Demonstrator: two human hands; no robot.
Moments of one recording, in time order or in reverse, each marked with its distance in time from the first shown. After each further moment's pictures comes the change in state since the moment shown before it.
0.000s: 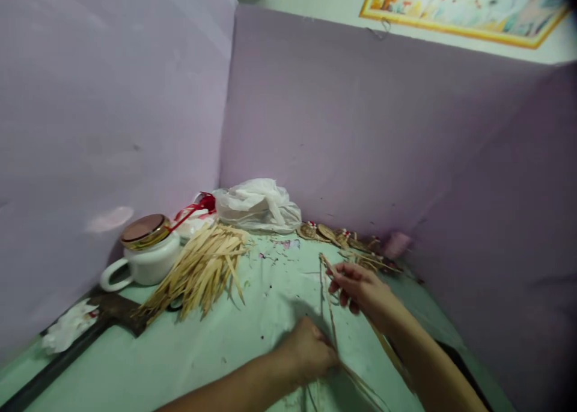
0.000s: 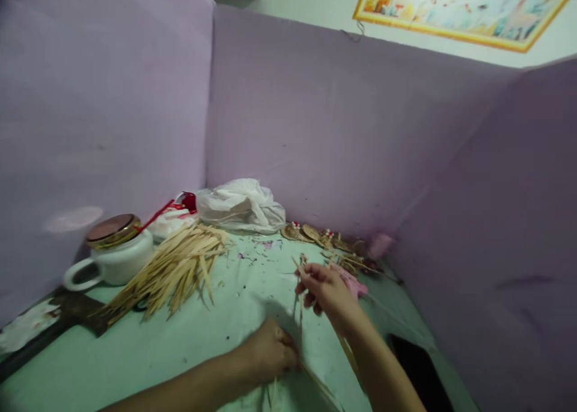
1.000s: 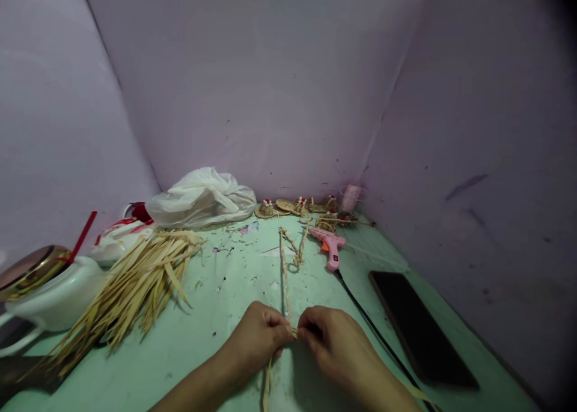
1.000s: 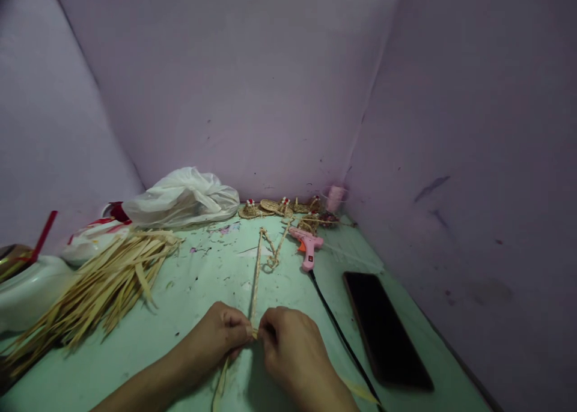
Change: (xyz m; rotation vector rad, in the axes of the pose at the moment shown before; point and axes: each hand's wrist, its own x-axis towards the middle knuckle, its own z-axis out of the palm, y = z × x) left_hand -0.003 0.002 0.003 0.244 -0.005 -0.124; right_hand -0.084 0.065 0.003 -0.598 0.065 -0.061
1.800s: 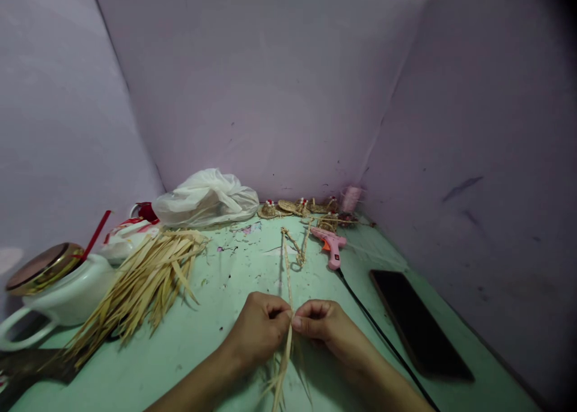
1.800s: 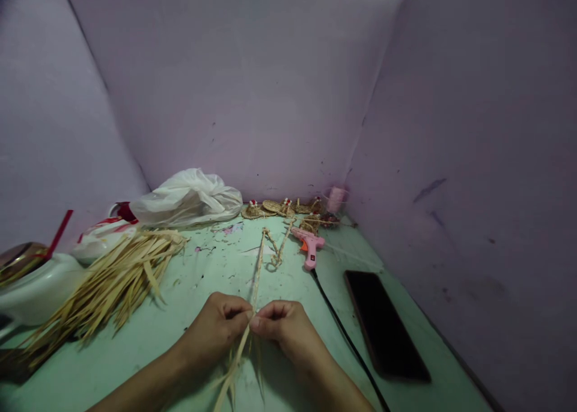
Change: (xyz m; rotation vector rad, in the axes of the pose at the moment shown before) left_hand -0.012 0.014 -0.010 0.143 0.089 0.251; right_hand 0.012 -0.003 0.017 1.139 -0.109 0.278
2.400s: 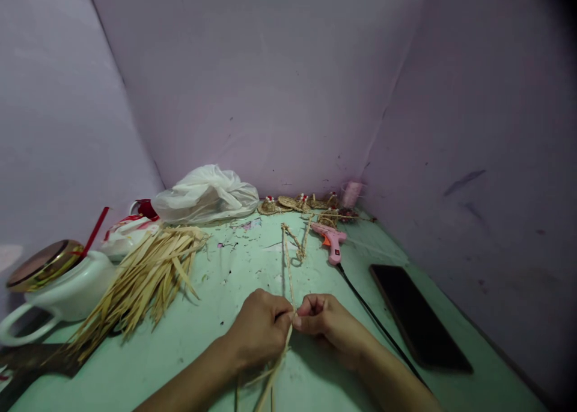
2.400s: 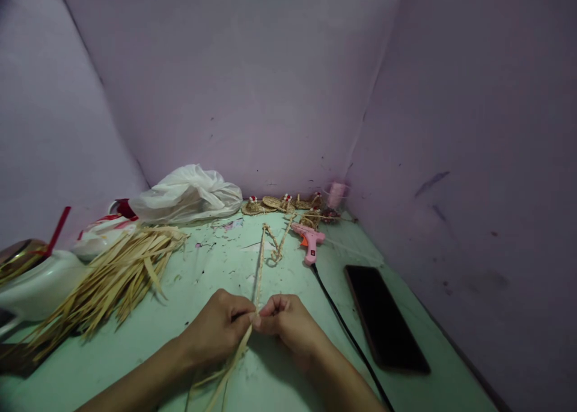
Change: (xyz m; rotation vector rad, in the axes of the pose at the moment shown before) left_hand -0.001 -0.003 -0.003 0.401 -0.078 0.197; right_hand 0.001 -0.001 -0.003 -0.038 -0.019 0.137
